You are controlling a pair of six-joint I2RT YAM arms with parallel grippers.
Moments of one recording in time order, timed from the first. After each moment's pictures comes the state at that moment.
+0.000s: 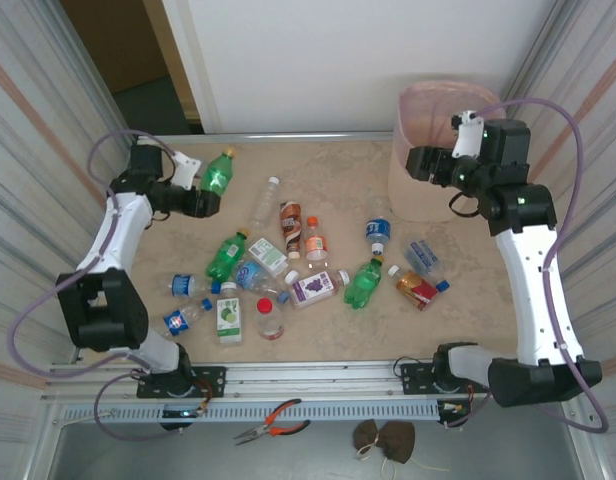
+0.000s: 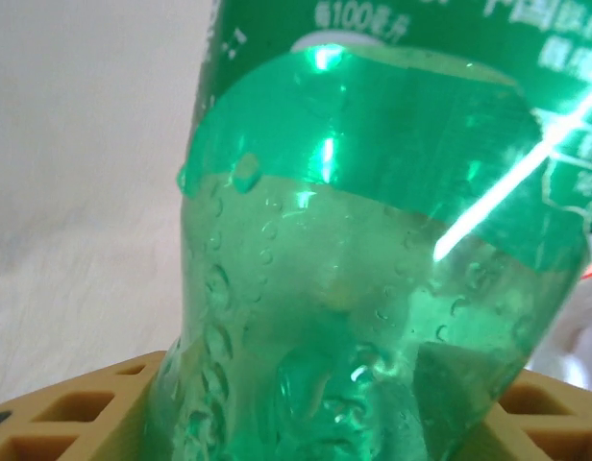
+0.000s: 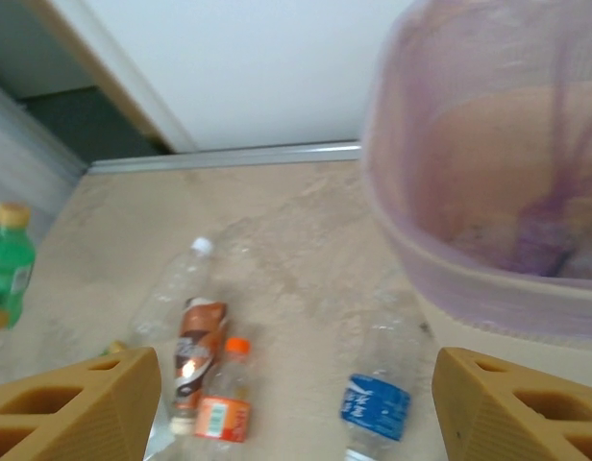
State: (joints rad) left arm 0.06 1.51 1.31 -0.75 0.53 0.29; right arm 0.10 1.19 1.52 -0.80 -0.31 0.22
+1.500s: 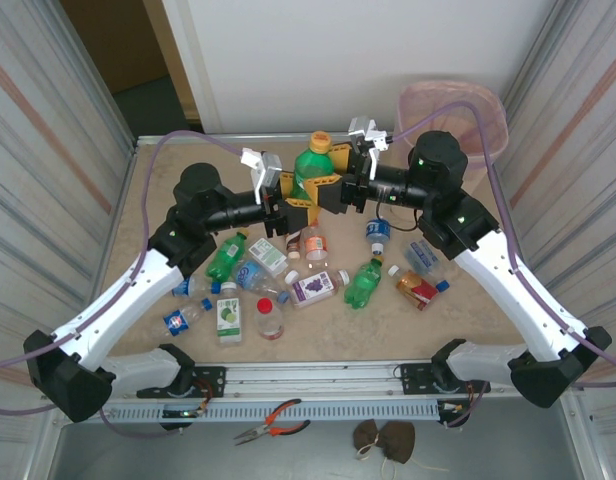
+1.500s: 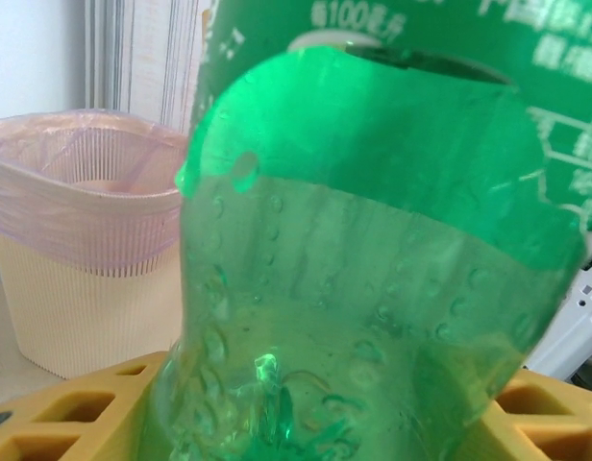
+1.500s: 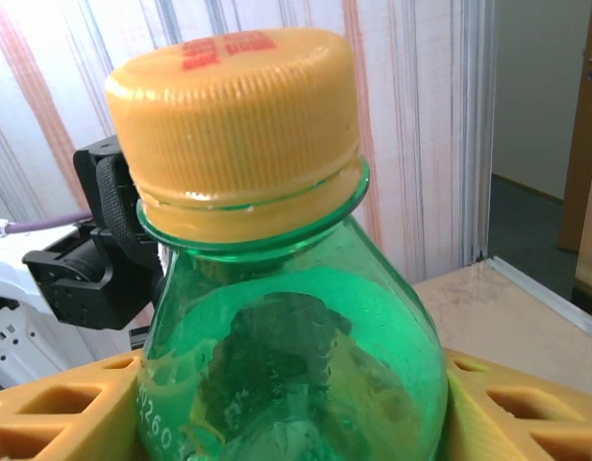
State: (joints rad) left arm -0.62 1.17 1.13 0.05 0.70 -0.22; right arm 0.63 1.22 1.43 -0.19 -0.66 0.18
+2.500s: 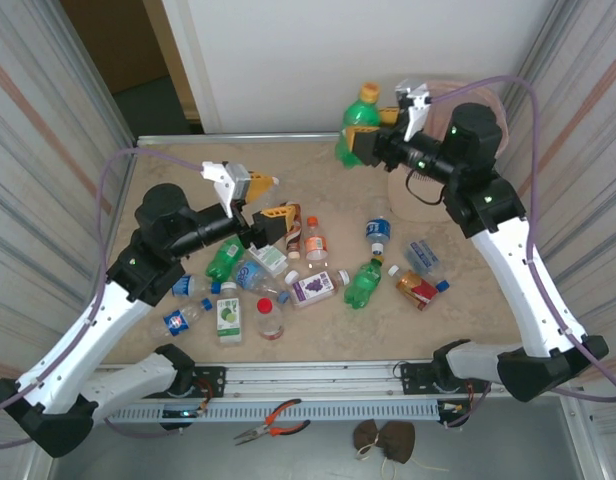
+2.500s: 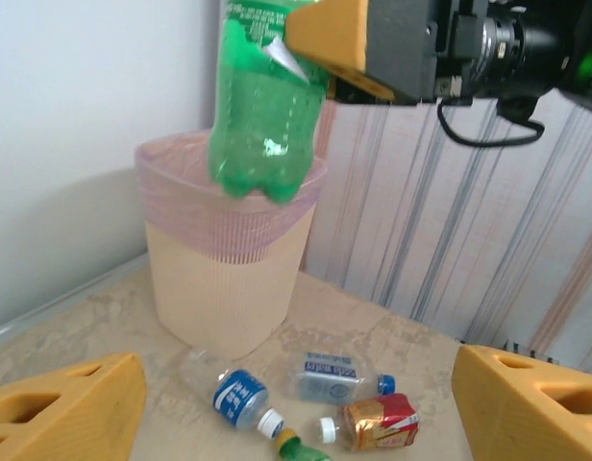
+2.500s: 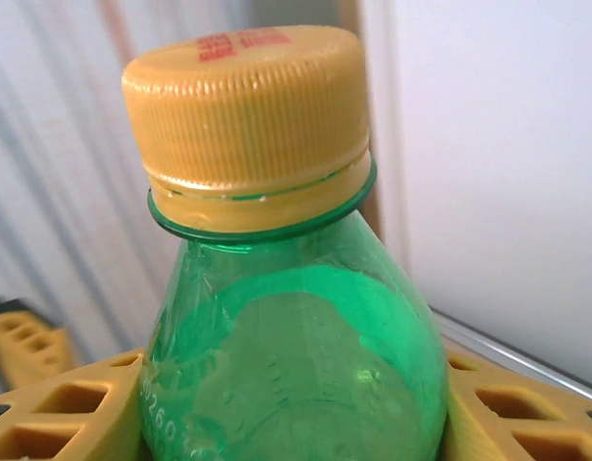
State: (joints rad) left arm -0.63 0.93 1.10 -0.20 0.41 -0.12; right arm 0.36 1.27 1.58 -0.35 -0.47 0.17
